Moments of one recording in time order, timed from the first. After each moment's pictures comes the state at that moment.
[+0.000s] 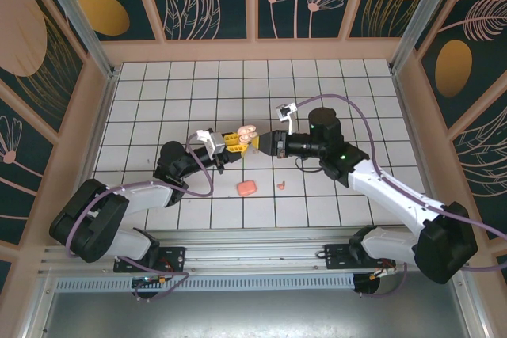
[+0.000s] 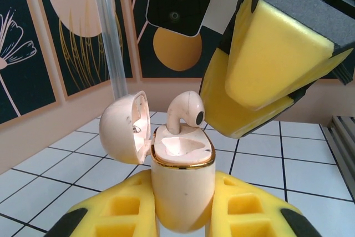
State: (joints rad) left arm -0.55 1.40 0.42 1.14 0.68 -0.02; right arm 0.64 1.17 0.83 0.05 -0.67 0.73
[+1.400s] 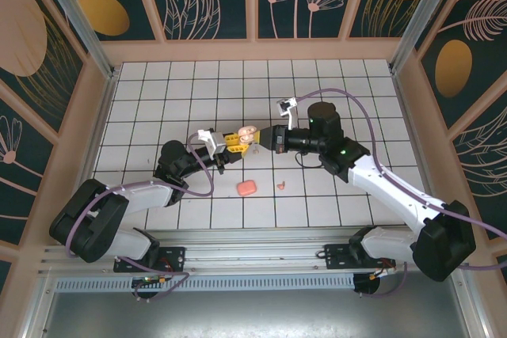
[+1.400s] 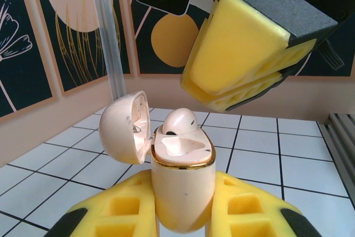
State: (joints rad) left arm -0.55 1.40 0.42 1.12 0.68 -0.02; right arm 0.64 1.20 0.89 -0.01 -0.63 0.68
